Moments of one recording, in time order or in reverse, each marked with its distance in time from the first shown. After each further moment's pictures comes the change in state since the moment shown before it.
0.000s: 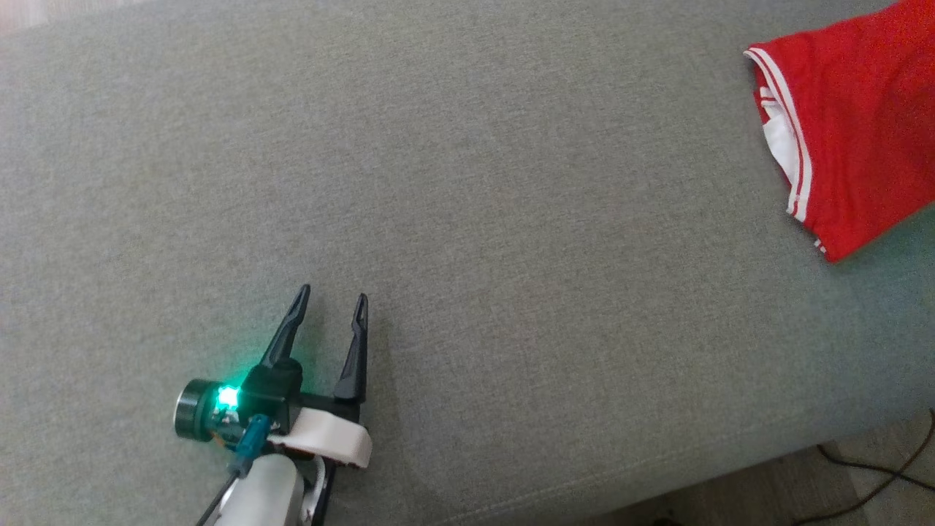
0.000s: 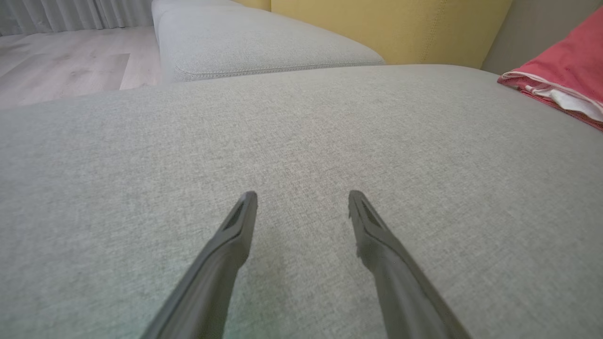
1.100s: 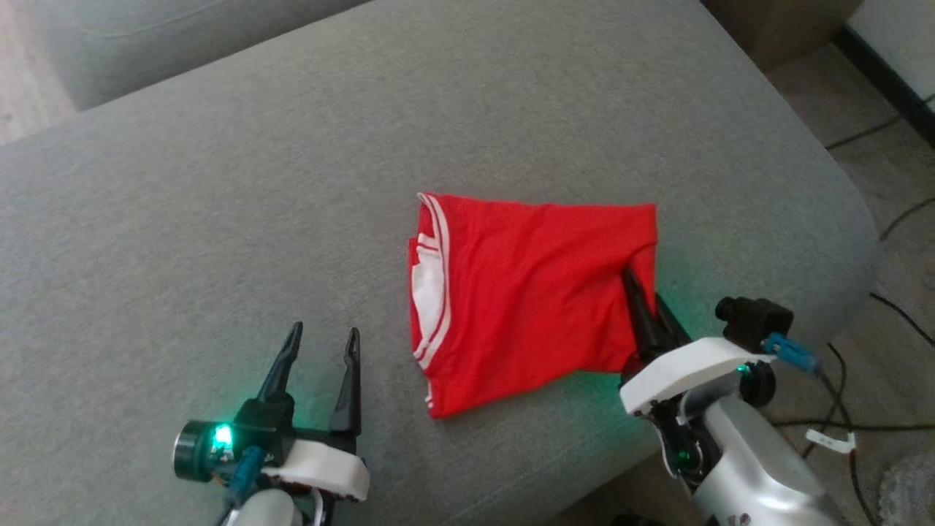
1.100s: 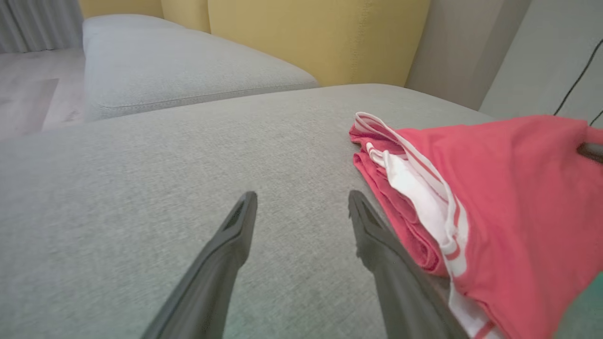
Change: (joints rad) left arm 0.078 -0.002 0.017 -0.008 -0.034 0.010 0.000; right arm 0.603 0.328 0.670 -0.462 0.735 0.000 0.002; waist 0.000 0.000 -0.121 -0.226
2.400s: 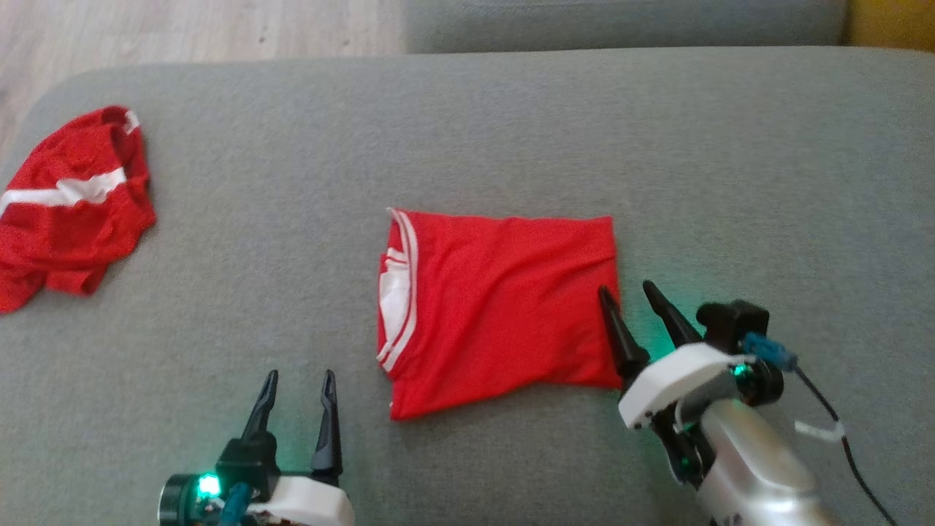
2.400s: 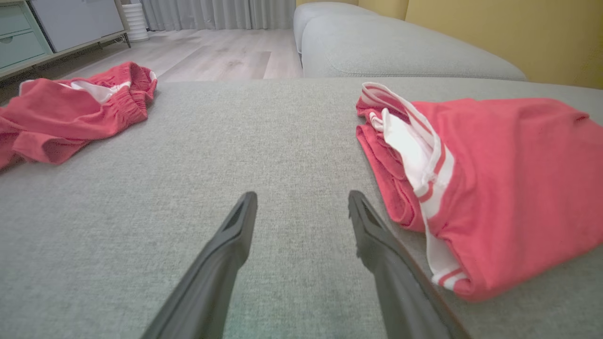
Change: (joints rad) left arm 0.083 -0.001 0.048 0.026 -0.022 0.052 0.000; right arm -0.004 0.000 -0.026 0.075 -0.206 0.000 0.003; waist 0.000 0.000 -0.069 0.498
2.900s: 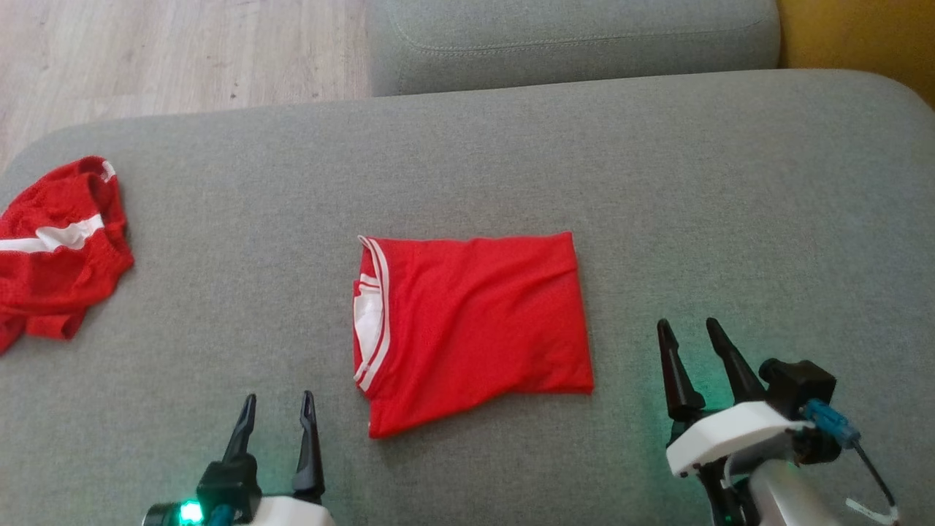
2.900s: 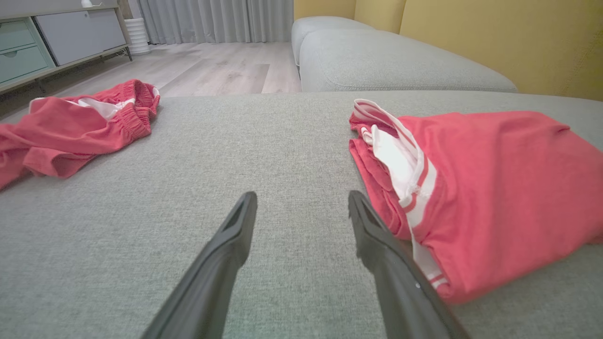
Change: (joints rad) left arm 0.049 0.000 0.043 -0.006 -0.002 0.011 0.000; right arm 0.212 0.000 -0.206 -0.219 -0.130 0.000 -0.007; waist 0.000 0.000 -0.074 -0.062
